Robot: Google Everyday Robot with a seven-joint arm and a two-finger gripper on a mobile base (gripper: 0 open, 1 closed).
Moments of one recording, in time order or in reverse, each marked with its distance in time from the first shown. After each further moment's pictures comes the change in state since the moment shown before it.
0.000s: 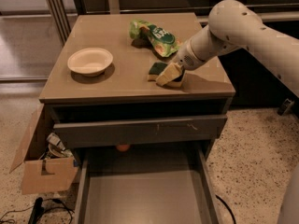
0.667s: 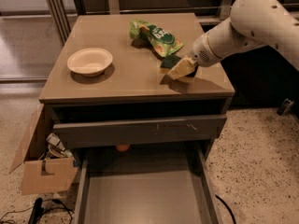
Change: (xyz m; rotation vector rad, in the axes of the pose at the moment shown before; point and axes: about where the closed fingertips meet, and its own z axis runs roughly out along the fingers) arm 0.005 0.002 -0.052 0.053 -0.045 0.020
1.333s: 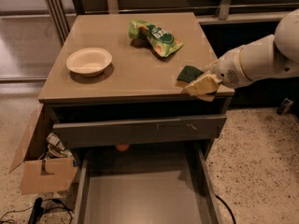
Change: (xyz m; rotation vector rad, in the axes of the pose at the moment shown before) arm 0.048 0.052 -0.070 0.033 -0.057 0.072
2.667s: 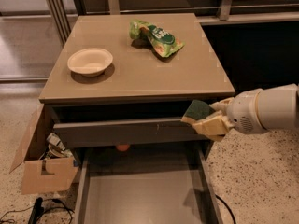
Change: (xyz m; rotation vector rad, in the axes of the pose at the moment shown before) arm 0.072 0.075 -0.021 -0.015 0.004 0.080
